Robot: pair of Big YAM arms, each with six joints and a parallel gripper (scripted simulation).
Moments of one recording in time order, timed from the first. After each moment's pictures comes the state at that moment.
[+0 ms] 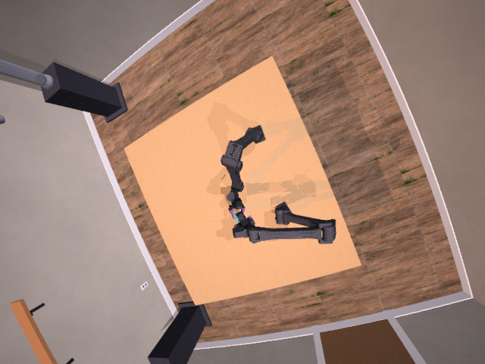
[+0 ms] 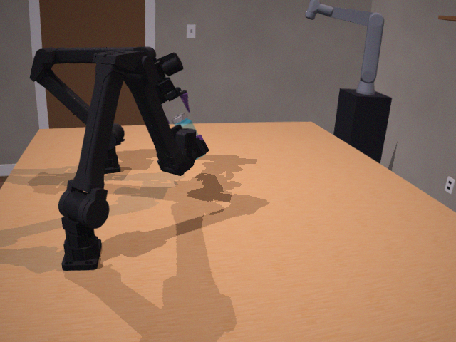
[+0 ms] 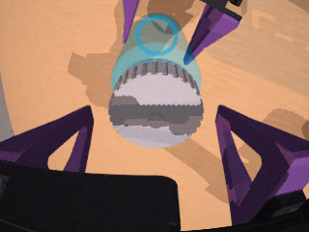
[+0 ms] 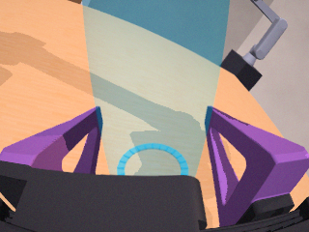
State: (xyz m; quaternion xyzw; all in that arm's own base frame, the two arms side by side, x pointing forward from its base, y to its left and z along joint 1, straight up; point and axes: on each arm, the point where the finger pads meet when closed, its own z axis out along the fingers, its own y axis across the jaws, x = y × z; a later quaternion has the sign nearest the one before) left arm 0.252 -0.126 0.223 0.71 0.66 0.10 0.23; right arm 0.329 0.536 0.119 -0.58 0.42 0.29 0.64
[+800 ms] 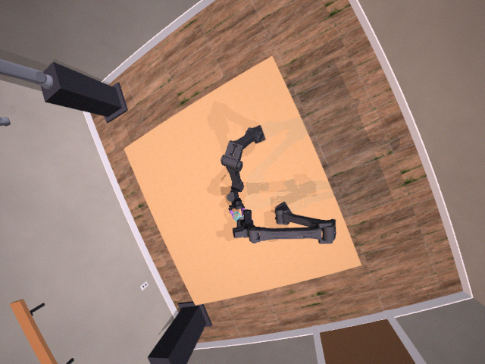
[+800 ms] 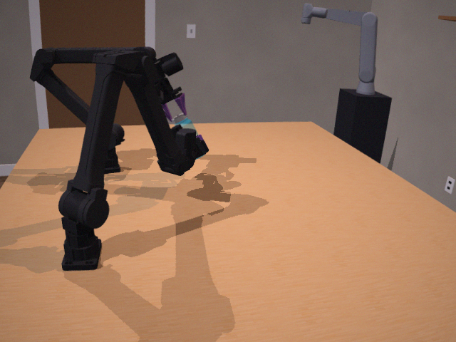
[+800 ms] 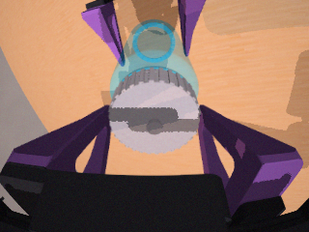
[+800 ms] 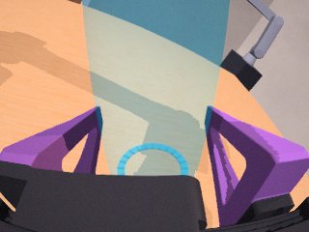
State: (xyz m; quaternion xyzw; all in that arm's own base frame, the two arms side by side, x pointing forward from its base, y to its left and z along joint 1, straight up) left arm 0.250 -0.131 0.223 0.86 0.45 0.14 0.20; right arm 0.329 0.536 0.119 -0.58 0.42 0.29 0.64
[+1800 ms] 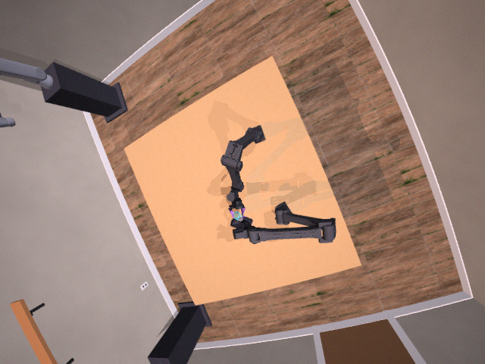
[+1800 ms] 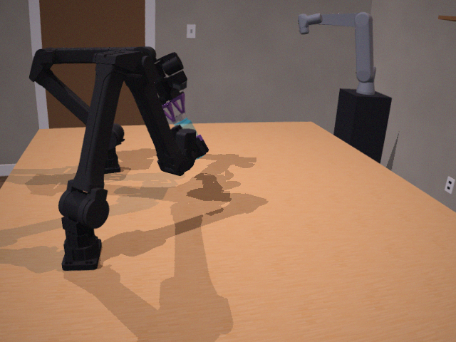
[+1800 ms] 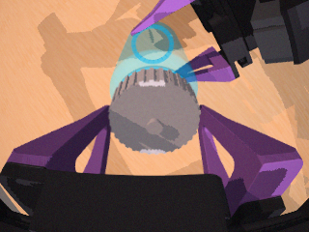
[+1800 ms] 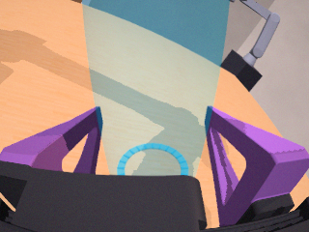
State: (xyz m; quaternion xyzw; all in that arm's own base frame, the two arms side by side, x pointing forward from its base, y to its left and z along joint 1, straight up) left arm 0.251 -0.130 0.223 0.47 0.85 0.00 0.25; right arm 0.328 0.536 0.118 -0.58 0.42 0.29 0.64
